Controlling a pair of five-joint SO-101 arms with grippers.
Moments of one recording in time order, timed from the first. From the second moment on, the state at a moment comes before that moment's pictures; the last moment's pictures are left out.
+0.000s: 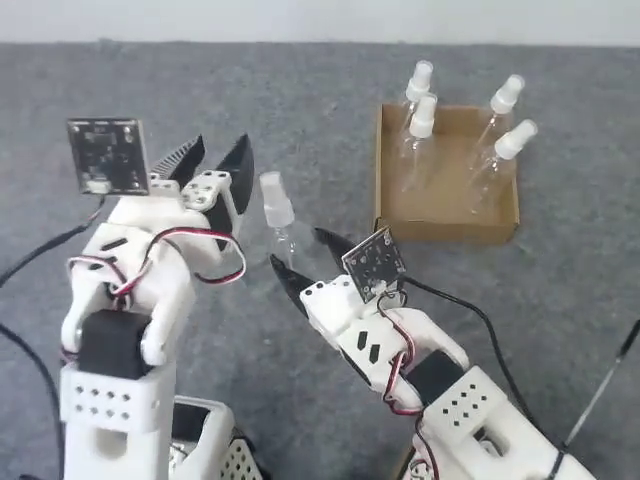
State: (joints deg) left arm 3.0 -57.2 35.1 55.2 13.9; right arm -43.5 -62.4 79.0 9.2 -4.6
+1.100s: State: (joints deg) left arm 3.2 -56.0 40.3 62.0 8.0; right arm -43.5 -62.4 79.0 9.2 -4.6
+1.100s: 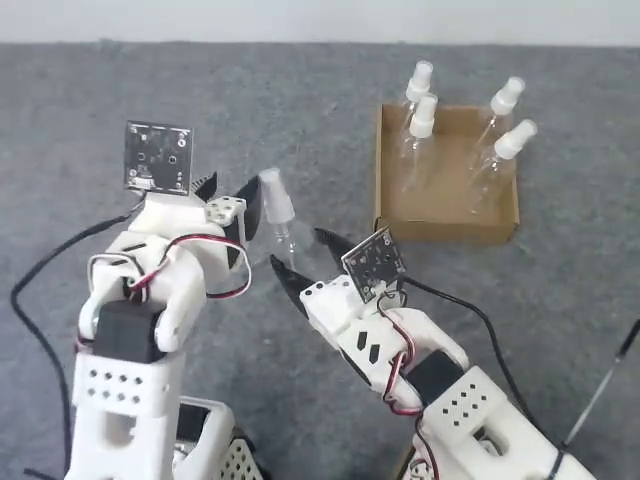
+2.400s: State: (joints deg) left arm 15.8 -86.3 77.1 49.9 8.1; right arm -39.0 -34.4 38.3 33.4 -4.6
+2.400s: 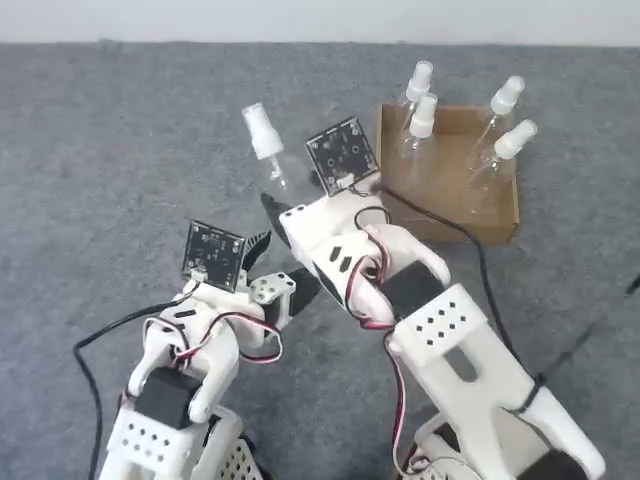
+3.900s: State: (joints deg) left arm 15.8 -86.3 77.1 49.1 8.2; right arm -34.7 -49.7 38.2 46.9 -0.9
